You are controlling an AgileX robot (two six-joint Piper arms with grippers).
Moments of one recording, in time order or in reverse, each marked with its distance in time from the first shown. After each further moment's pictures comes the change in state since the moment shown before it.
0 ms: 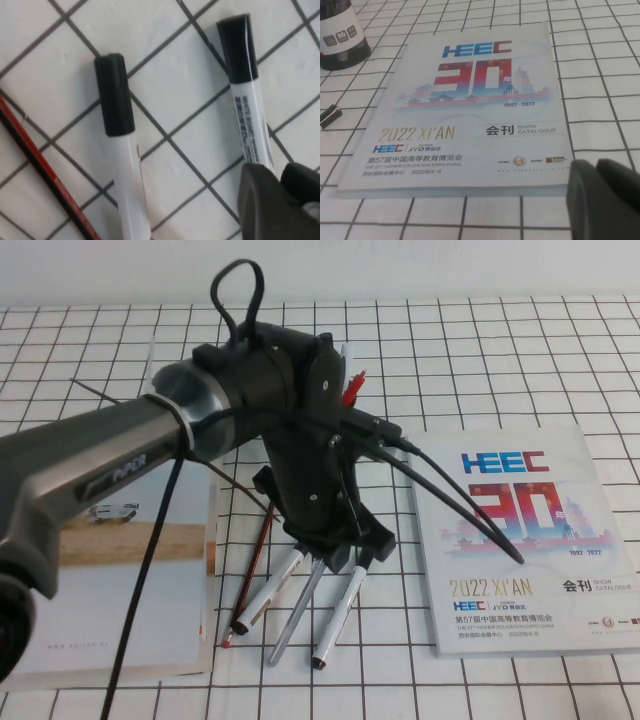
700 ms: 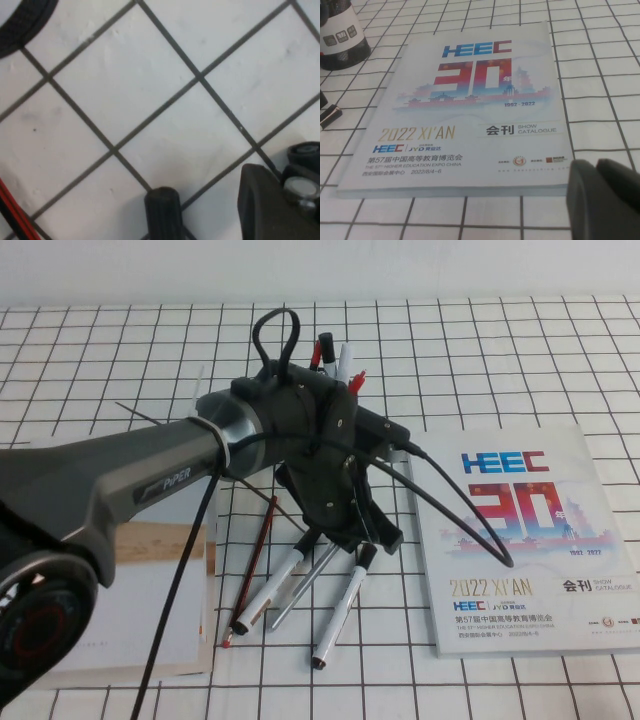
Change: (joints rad) right arm 0.000 0.000 0.000 0.000 0.000 0.000; left arm 0.000 0.113 -0.005 0.069 -0.261 0.010
